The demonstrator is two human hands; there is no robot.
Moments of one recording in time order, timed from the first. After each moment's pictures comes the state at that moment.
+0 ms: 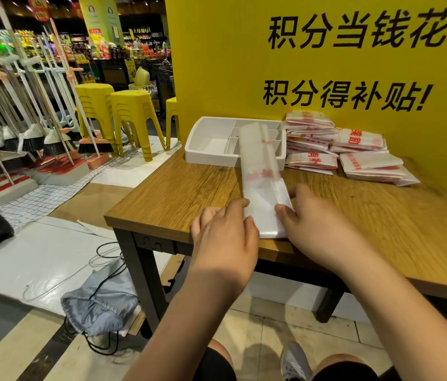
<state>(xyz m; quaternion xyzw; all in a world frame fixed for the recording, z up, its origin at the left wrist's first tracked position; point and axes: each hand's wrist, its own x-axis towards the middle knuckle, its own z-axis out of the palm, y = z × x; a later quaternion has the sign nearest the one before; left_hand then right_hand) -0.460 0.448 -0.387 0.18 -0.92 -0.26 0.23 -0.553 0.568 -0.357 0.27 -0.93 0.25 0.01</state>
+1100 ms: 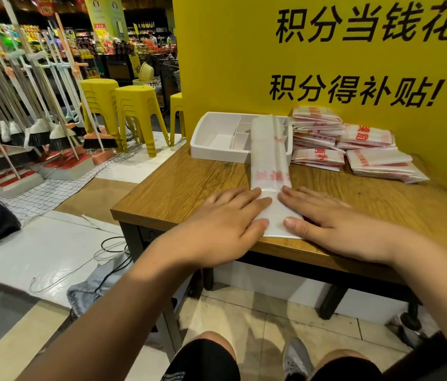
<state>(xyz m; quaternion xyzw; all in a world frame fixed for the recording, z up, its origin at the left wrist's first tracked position) -0.473 0.398 -0.374 -0.05 -1.00 -0.05 0.03 -0.589 0.606 -0.361 0.46 -0.88 0.07 -0.12</state>
